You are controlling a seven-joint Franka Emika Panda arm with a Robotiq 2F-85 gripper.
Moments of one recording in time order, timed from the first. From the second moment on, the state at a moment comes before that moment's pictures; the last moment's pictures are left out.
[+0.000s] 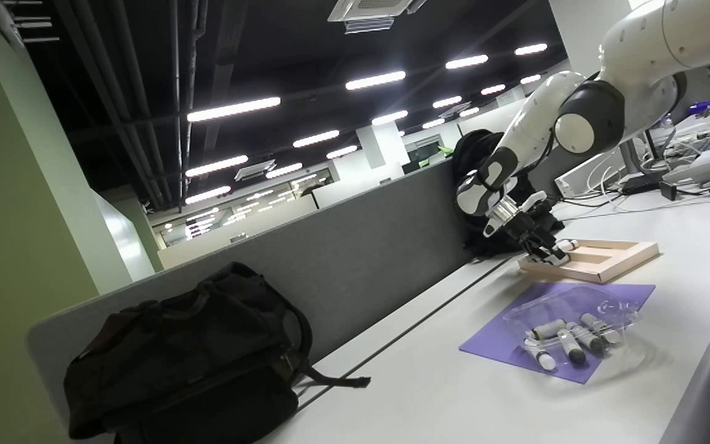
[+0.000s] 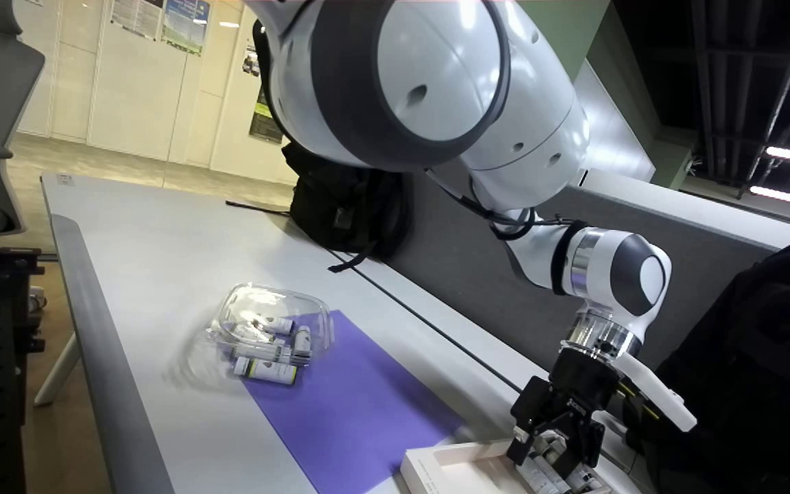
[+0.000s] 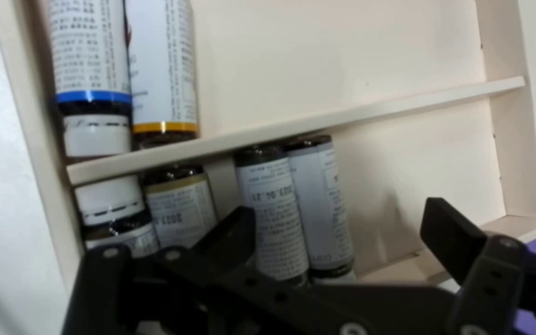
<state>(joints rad) -0.31 1.47 -0.10 -0.50 -0.14 1.54 -1.39</state>
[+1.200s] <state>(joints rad) -0.30 1.46 -0.08 -0.58 -0.14 1.94 -1.40</state>
